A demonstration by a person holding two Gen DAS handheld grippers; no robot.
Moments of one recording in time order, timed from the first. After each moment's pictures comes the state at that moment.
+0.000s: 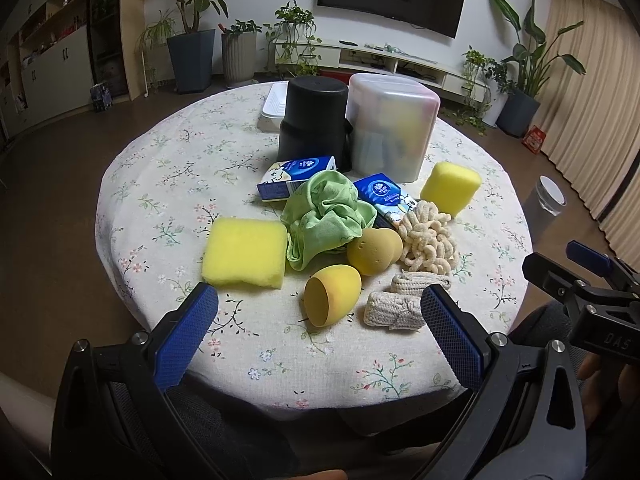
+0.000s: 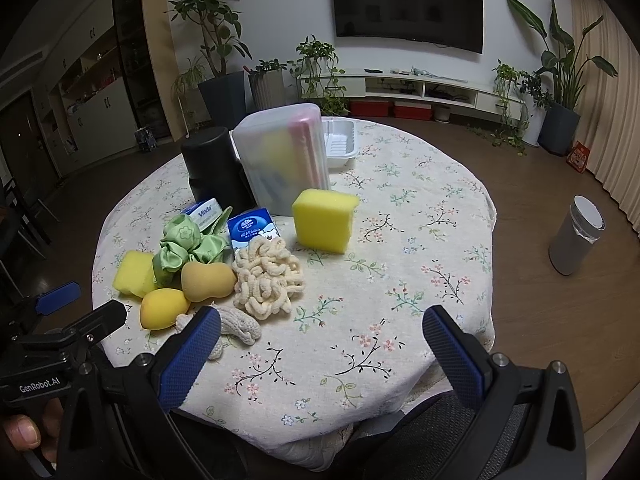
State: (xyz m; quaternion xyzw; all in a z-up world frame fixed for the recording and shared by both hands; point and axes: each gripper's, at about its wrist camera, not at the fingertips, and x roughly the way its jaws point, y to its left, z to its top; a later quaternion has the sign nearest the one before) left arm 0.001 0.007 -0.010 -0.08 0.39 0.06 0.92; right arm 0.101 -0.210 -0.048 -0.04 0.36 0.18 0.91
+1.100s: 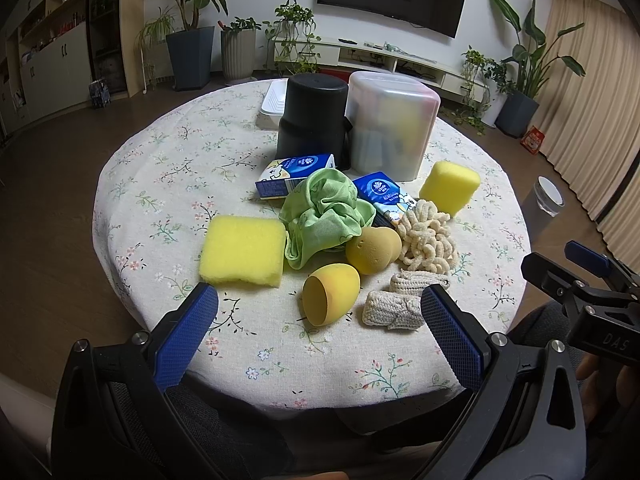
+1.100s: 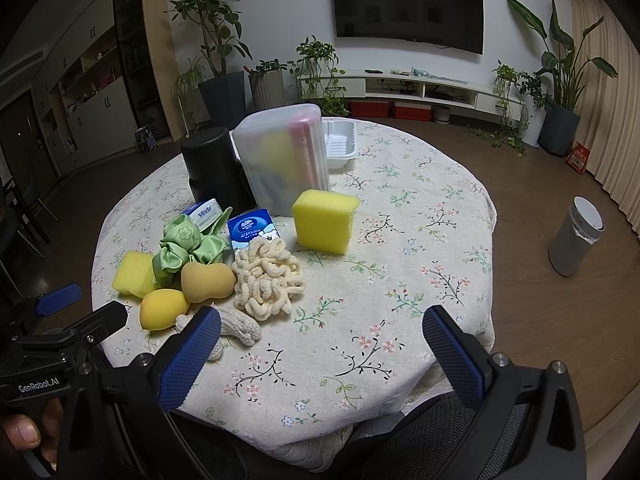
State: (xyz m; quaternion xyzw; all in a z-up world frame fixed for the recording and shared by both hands) left arm 0.001 0.007 -0.010 -0.08 0.39 0.05 0.91; right arm 0.102 -0.210 -0.048 -0.04 0.36 0.18 0.91
